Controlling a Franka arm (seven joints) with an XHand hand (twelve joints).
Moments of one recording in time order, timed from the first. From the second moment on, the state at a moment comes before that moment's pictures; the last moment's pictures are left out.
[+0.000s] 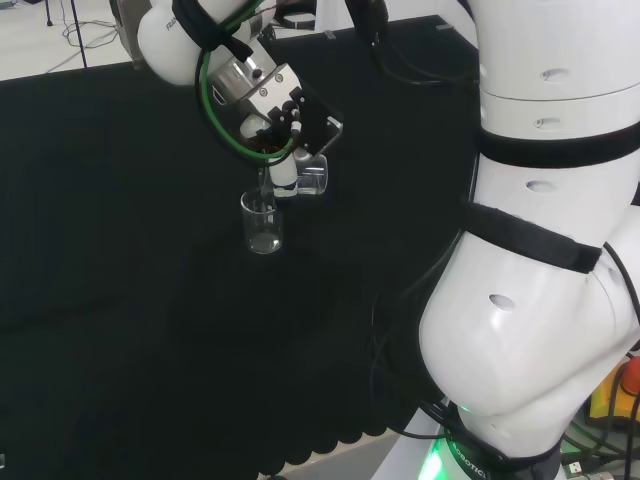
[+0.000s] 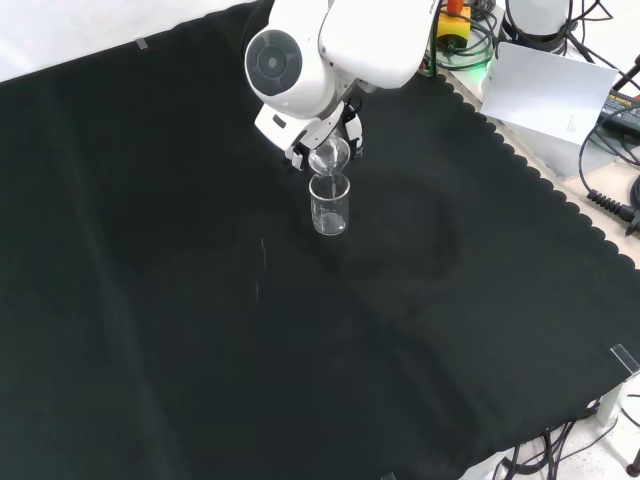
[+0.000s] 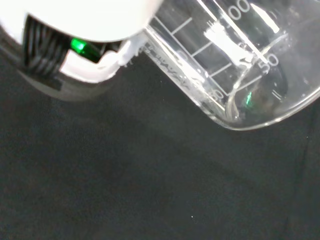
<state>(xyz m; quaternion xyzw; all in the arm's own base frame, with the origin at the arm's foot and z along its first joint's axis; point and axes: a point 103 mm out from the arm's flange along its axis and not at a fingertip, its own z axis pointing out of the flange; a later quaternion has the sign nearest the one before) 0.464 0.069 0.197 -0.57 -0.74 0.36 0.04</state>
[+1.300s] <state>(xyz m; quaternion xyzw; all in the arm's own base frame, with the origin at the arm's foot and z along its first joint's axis) 0.466 0.083 0.199 -0.56 -0.71 0.44 0.00</state>
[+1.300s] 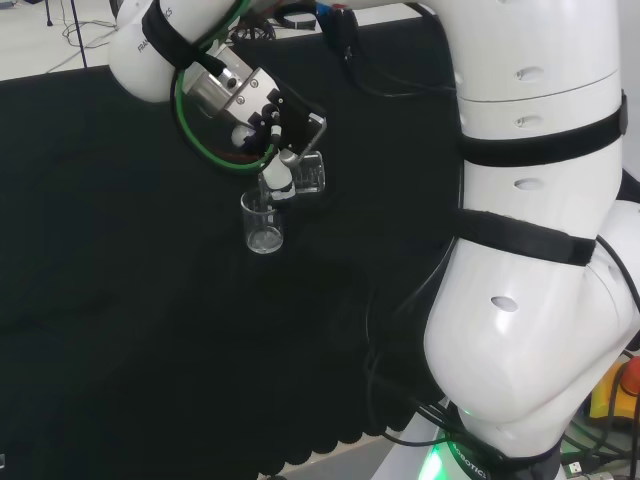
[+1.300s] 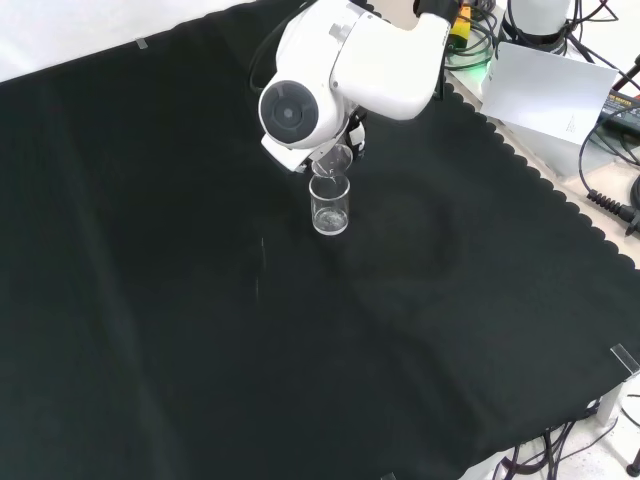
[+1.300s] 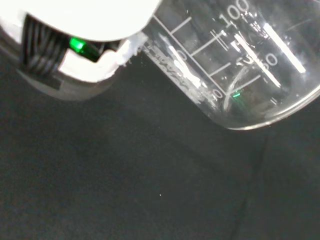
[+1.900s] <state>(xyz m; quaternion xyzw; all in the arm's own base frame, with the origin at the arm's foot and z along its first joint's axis) 0.467 0.090 0.202 -0.55 -0.69 0.47 0.00</state>
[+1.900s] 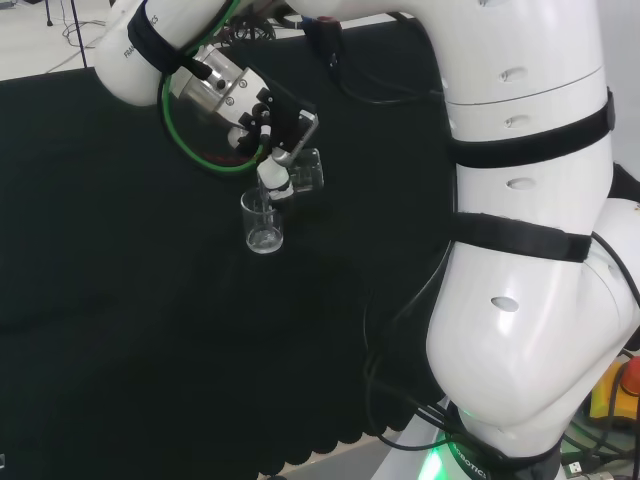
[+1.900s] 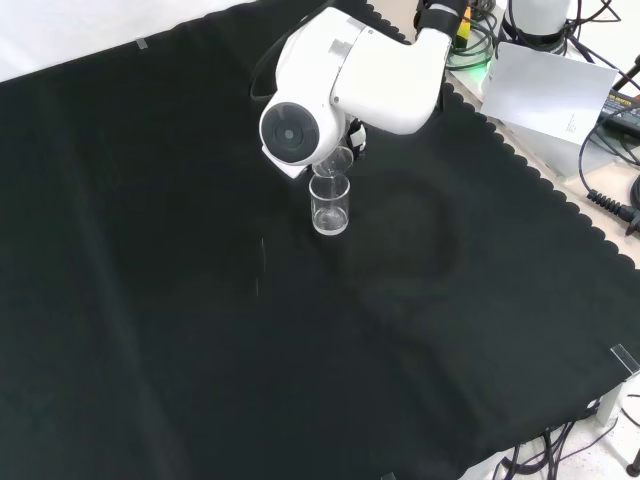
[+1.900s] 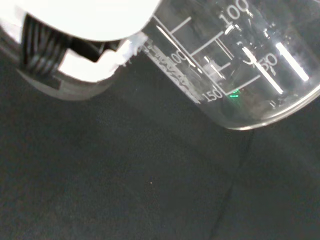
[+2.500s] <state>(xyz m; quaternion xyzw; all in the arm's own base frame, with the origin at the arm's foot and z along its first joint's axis) 0.466 0.100 0.207 -0.54 -0.68 0.49 -0.02</state>
